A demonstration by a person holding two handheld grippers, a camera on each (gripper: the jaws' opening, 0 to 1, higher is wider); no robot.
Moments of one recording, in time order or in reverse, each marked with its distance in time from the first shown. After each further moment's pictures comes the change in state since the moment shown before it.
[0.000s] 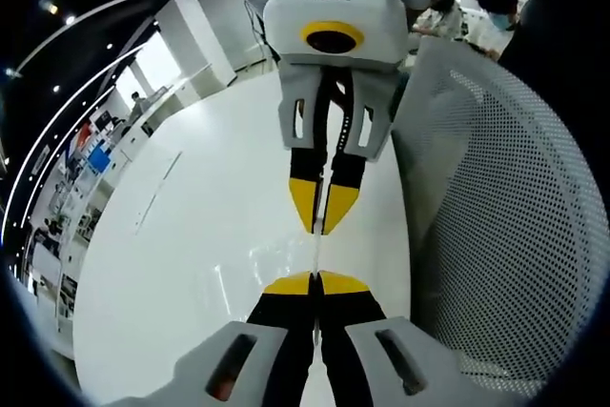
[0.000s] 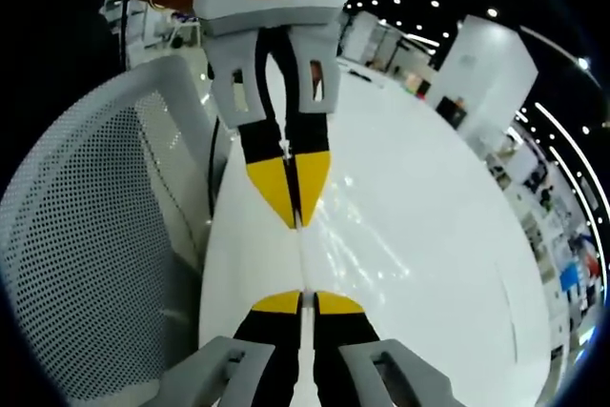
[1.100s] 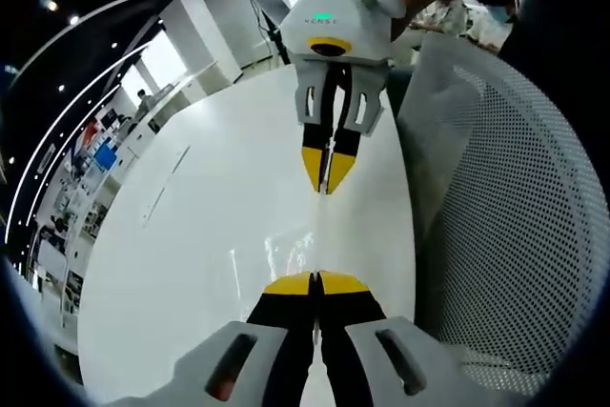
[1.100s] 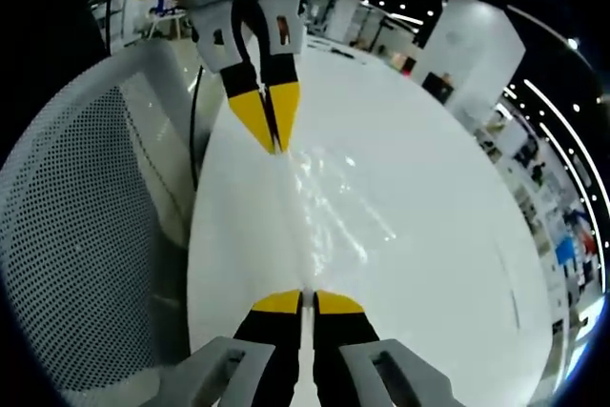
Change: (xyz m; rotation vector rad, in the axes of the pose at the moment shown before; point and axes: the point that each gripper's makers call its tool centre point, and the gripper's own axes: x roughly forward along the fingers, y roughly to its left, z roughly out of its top) left arm -0.009 0.005 -0.012 -0.004 0.017 0.031; right arm -0.007 -0.009 -0.035 0.070 0.081 -0.038
